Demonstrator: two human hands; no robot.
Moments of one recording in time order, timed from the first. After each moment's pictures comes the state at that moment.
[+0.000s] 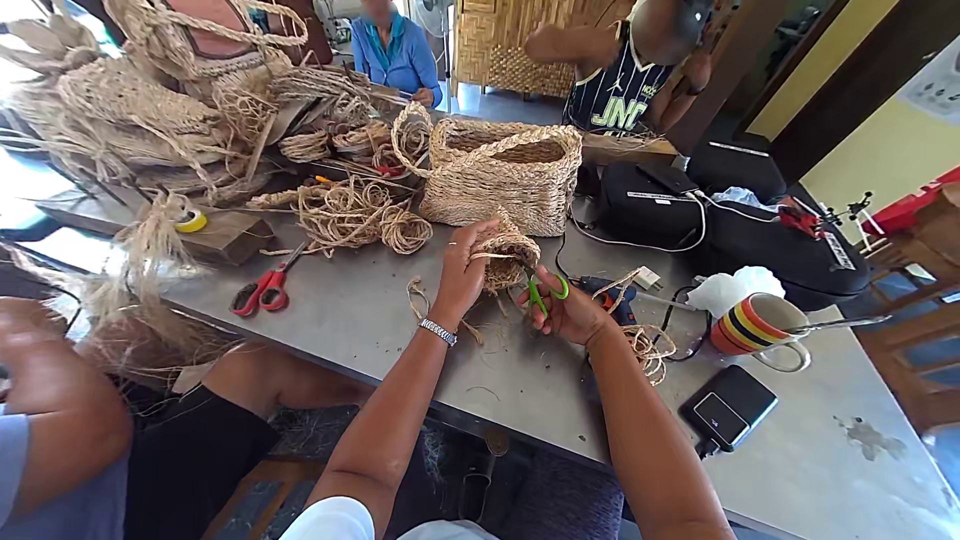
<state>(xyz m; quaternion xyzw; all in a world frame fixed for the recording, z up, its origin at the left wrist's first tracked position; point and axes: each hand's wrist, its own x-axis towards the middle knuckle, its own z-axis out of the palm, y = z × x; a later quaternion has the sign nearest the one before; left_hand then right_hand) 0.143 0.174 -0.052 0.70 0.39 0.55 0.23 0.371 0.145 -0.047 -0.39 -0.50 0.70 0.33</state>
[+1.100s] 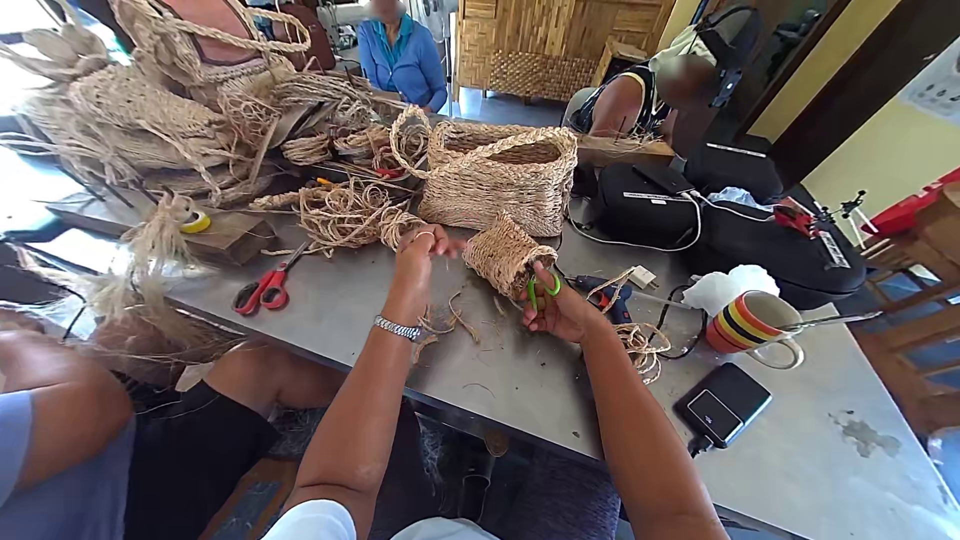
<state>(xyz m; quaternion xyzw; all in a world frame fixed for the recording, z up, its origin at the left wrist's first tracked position) 0.098 0.169 -0.026 0.57 0.33 0.64 0.40 0.367 0.146 -0.048 -0.43 -0.44 0.72 0.33</state>
